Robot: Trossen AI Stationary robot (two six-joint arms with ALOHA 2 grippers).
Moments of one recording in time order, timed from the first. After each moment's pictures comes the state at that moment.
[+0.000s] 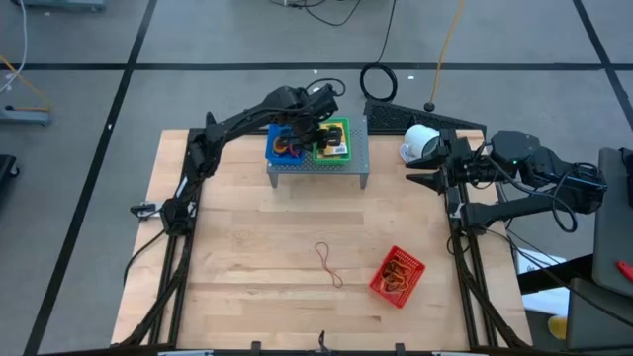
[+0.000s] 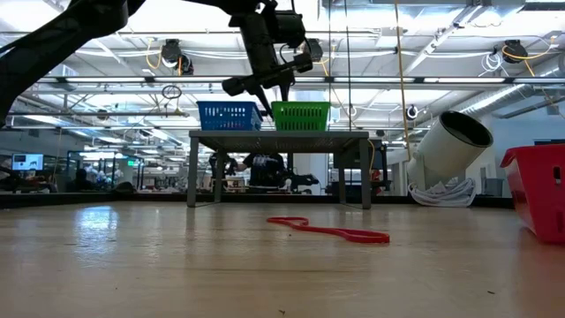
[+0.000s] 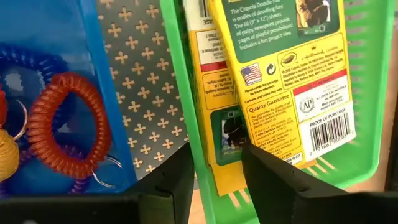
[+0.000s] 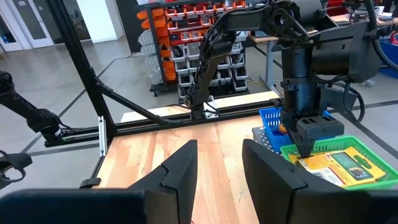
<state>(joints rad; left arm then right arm) 0.45 2.19 2.33 -1.37 0.13 -0.97 -0.01 0.76 1.18 -0.57 0.02 0.15</state>
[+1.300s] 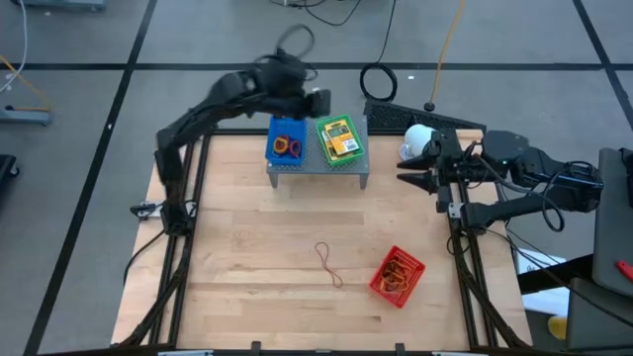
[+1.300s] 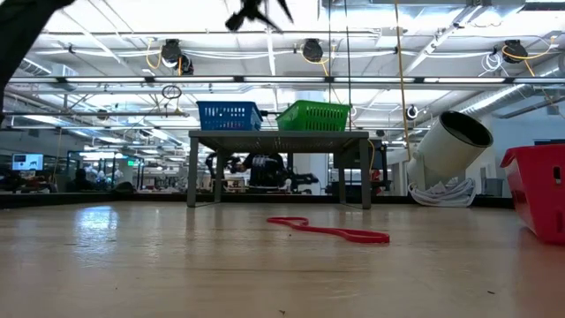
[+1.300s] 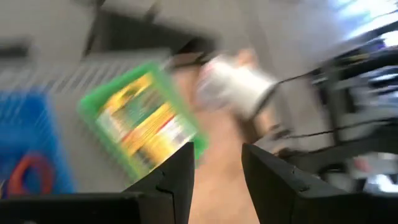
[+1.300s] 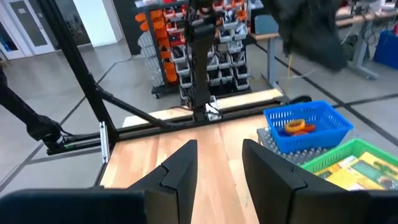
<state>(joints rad) 0.41 1.92 2.36 -1.11 0.01 -0.92 -0.01 0.82 1.19 -0.52 0.02 0.19</state>
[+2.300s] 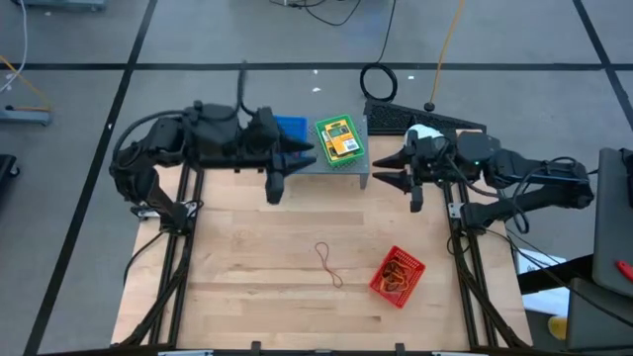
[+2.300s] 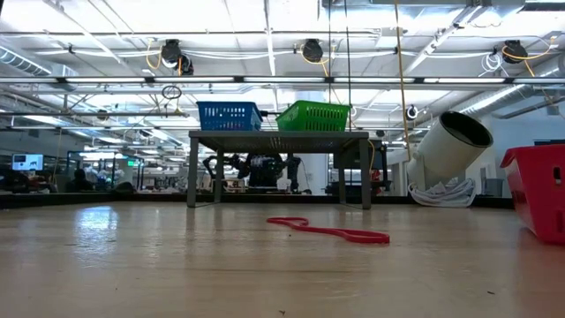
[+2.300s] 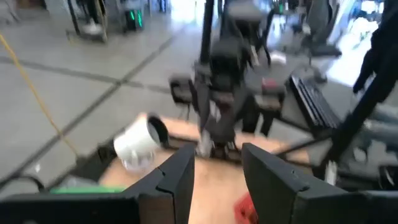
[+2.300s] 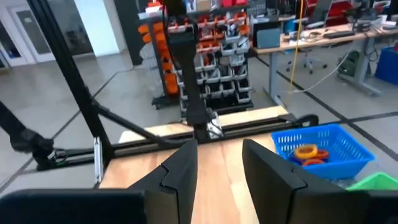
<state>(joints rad) -0.09 1.67 2.36 -0.92 -0.25 -0.16 -0.01 0.97 1.19 -0.31 0.02 0.17</state>
